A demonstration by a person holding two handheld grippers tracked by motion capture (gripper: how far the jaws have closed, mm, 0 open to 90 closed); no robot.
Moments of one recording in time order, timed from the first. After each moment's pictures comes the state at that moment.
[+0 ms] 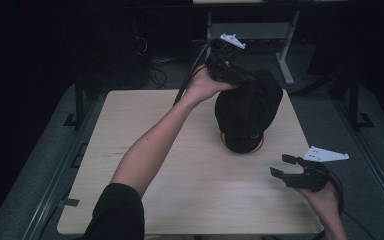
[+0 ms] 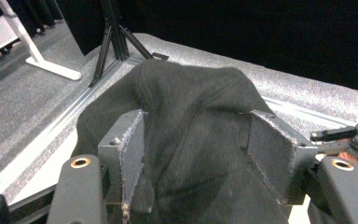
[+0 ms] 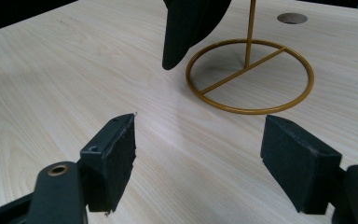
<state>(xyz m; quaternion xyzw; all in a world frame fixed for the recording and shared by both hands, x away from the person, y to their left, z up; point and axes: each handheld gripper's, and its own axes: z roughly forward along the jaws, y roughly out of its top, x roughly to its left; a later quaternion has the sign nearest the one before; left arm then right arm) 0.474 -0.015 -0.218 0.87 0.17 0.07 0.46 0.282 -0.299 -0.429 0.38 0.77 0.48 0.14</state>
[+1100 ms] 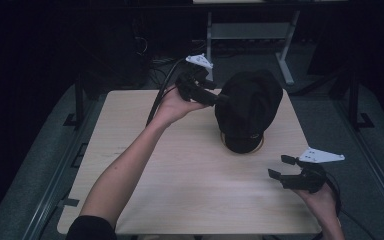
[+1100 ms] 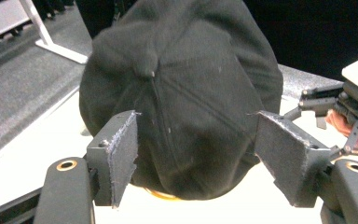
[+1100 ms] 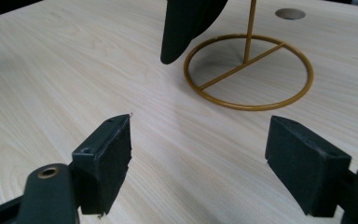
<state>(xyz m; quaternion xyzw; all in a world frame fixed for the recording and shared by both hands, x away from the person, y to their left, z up) 0.436 0.056 -0.246 0.86 0.20 0.07 0.46 0.281 -0.292 -0.431 0.39 0.78 0.47 0.15</state>
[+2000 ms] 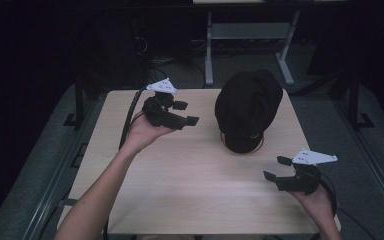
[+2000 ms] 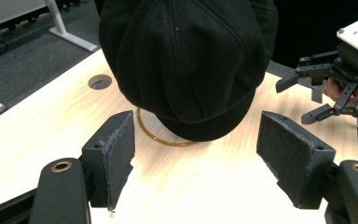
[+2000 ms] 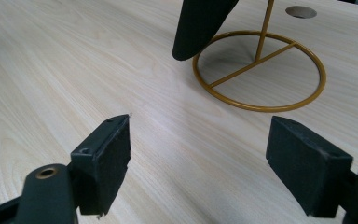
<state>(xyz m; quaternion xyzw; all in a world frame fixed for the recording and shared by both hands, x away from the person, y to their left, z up) 0.390 0.135 -0.281 0.85 0.23 0.08 0.47 0.278 -0.277 -0.429 0.38 0.79 0.45 0.16</state>
